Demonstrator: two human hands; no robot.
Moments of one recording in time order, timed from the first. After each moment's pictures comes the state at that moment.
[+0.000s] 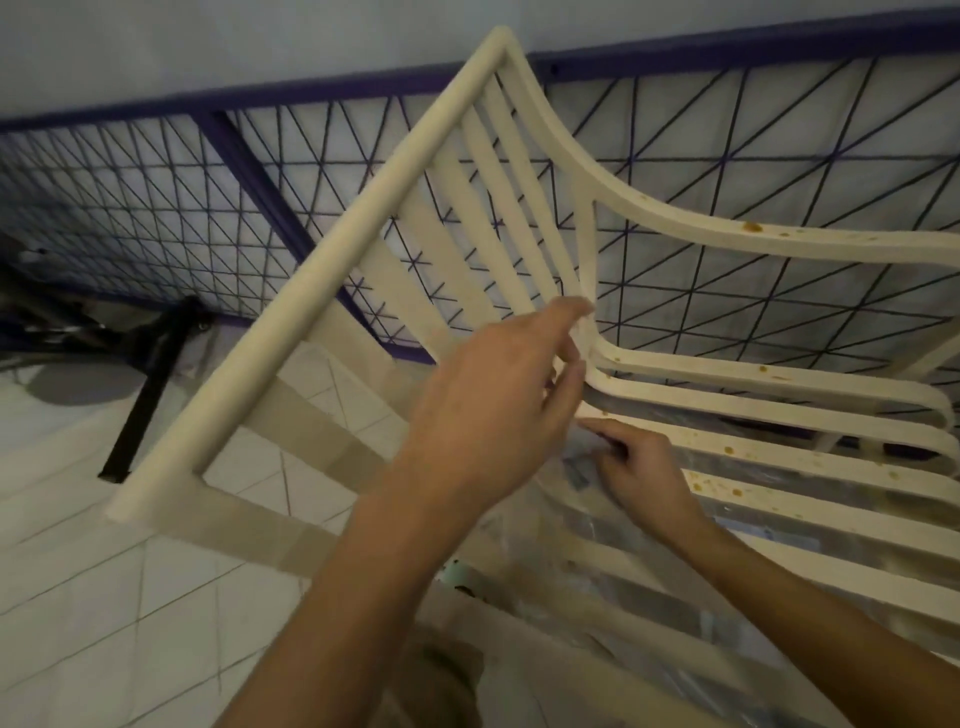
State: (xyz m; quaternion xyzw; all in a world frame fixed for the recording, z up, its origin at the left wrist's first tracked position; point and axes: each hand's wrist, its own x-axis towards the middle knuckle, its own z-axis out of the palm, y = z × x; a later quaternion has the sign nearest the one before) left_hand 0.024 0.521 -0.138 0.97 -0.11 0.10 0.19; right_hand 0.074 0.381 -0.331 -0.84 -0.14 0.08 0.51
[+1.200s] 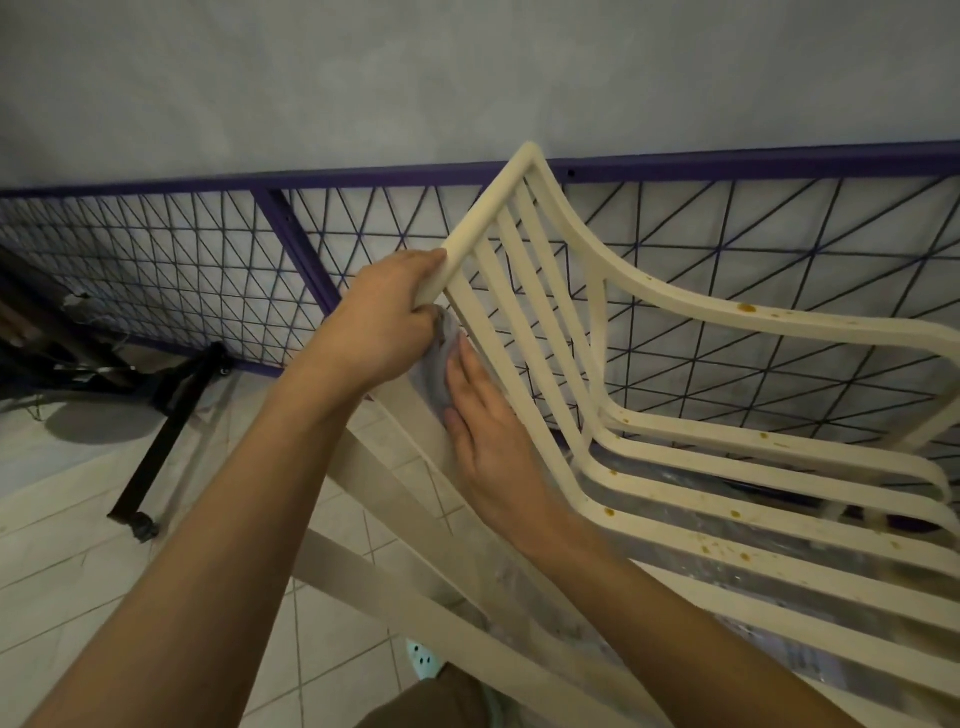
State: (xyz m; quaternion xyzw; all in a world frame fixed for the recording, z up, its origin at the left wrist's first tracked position) left_hand 0.071 0.618 -0.071 0.98 0.03 0.11 0.14; right_hand 0.068 0.517 -0.223 -0.77 -0.34 -0.09 0.54
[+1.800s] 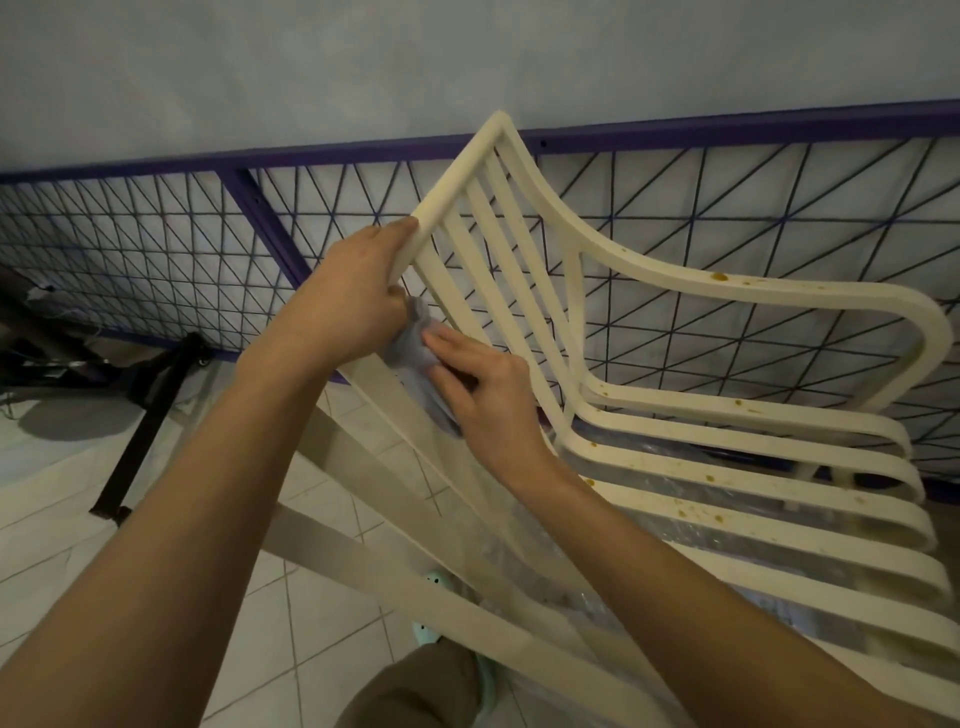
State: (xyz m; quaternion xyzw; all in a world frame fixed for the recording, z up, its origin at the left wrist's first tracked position) left_hand 0.074 0.617 -0.078 0.99 0.03 0.09 0.10; right_hand 0.082 0.502 -0.214 -0.70 -0.28 -0.12 0.65
